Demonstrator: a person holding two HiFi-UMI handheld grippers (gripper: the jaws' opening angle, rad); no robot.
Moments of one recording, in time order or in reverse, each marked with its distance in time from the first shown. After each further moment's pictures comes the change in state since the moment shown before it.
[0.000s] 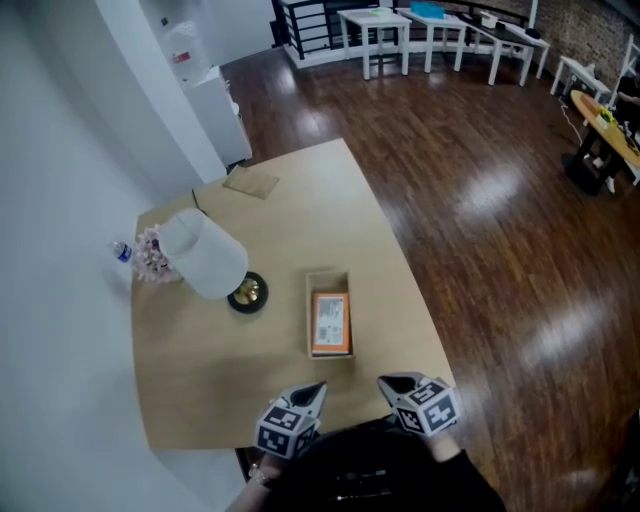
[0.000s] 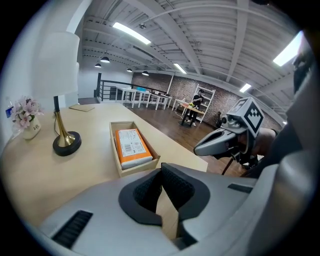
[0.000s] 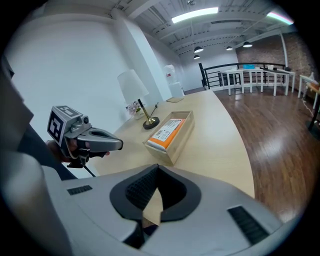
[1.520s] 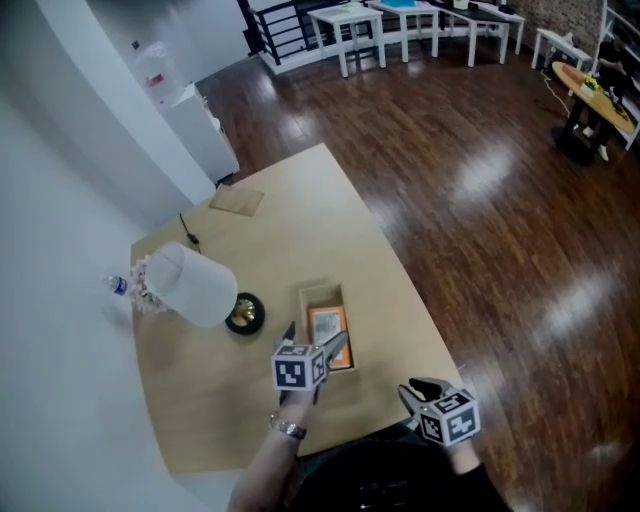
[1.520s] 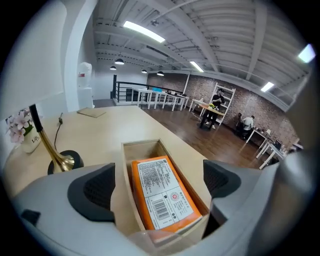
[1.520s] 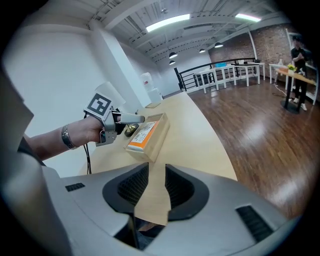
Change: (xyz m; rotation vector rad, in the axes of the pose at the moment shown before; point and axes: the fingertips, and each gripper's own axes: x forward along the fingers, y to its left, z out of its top) left arm 0.106 0.105 0.092 -0.060 -0.005 0.189; right arm -0.025 -0.046 -0.020 0.211 -0.084 -0.145
